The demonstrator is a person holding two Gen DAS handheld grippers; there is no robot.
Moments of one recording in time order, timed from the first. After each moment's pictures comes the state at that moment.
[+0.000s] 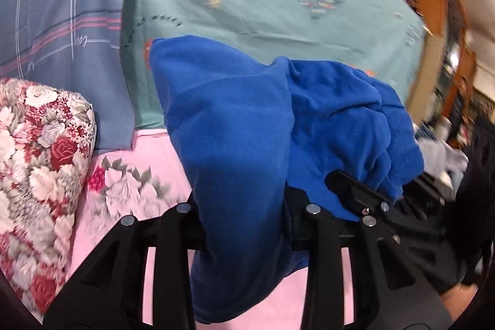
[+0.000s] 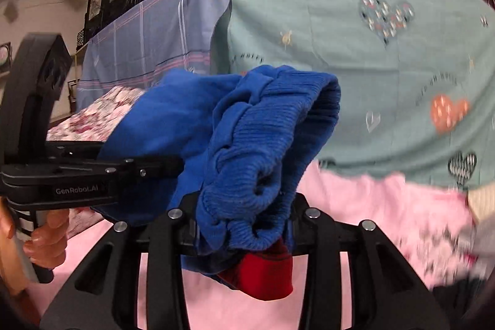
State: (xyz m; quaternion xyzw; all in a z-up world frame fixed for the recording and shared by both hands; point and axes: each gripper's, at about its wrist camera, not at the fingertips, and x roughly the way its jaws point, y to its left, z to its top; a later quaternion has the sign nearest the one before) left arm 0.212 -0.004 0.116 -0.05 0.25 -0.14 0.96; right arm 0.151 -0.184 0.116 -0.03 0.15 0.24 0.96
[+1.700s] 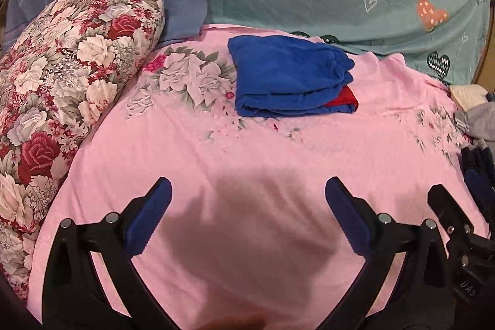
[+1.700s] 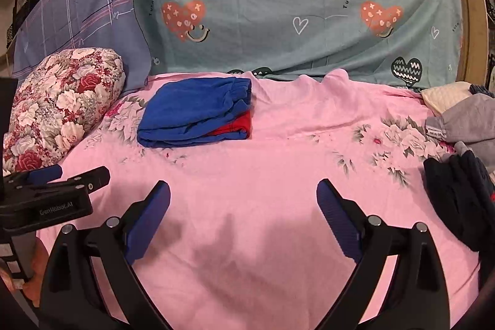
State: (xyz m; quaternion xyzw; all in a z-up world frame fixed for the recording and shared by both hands) left arm 0.141 -0.002 -0.031 -0.03 0.36 0.03 0.93; right arm 0.101 -0.206 -0.019 0.01 0.27 0.06 0.96
